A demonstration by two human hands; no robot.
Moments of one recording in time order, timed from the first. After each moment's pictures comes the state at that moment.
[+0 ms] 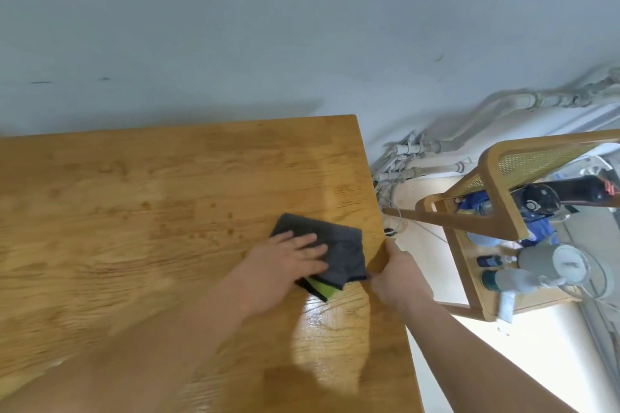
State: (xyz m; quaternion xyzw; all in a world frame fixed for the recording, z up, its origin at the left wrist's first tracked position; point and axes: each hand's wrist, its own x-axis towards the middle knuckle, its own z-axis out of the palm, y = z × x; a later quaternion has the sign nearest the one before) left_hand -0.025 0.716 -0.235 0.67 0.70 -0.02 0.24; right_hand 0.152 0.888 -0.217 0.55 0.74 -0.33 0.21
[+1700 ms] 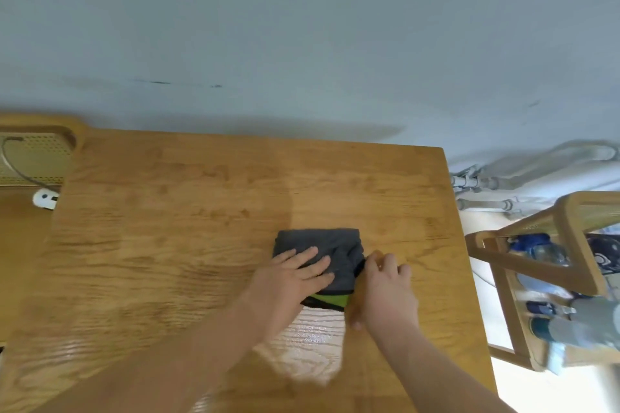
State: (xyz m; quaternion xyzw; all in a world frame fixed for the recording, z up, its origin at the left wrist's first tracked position) left_hand -0.112 0.587 -0.240 0.60 0.76 0.09 0.22; right_hand 0.015 0.745 -0.204 0.37 0.87 -0.09 0.29
